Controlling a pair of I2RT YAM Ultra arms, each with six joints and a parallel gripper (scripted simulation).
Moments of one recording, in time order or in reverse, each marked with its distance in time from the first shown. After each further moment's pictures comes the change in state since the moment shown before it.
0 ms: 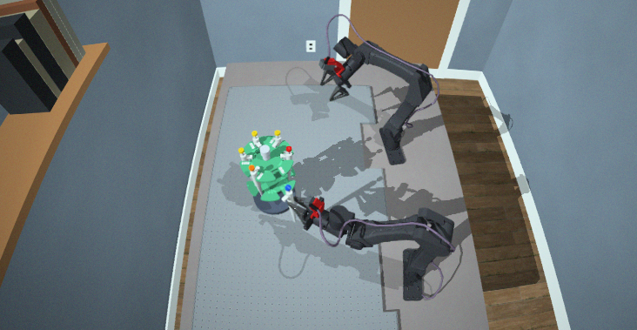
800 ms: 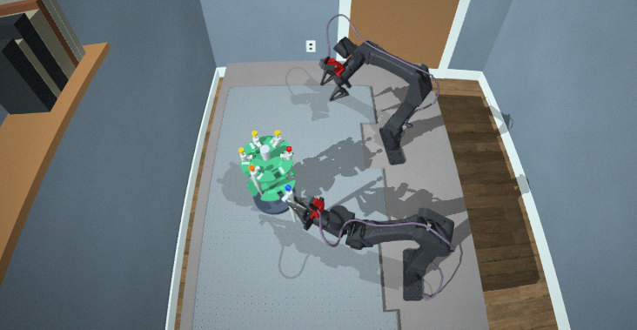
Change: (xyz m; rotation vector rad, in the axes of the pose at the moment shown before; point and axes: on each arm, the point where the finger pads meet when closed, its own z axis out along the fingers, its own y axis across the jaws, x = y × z) left arm 0.000 0.000 0.000 0.000 0.000 0.000; right arm 0.000 0.000 0.000 0.000 0.000 0.000
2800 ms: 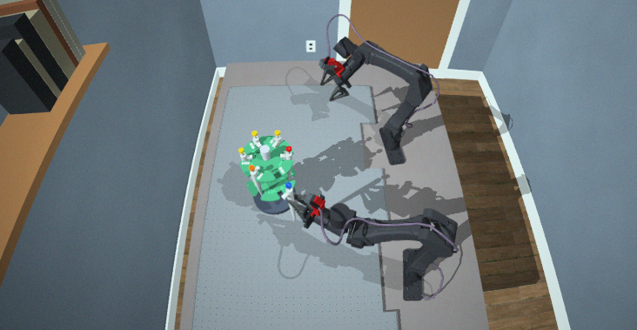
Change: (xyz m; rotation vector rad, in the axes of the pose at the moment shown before) left arm -0.017 0.000 -0.002 0.000 -0.011 0.002; right arm 0.000 0.000 0.000 0.000 0.000 0.000
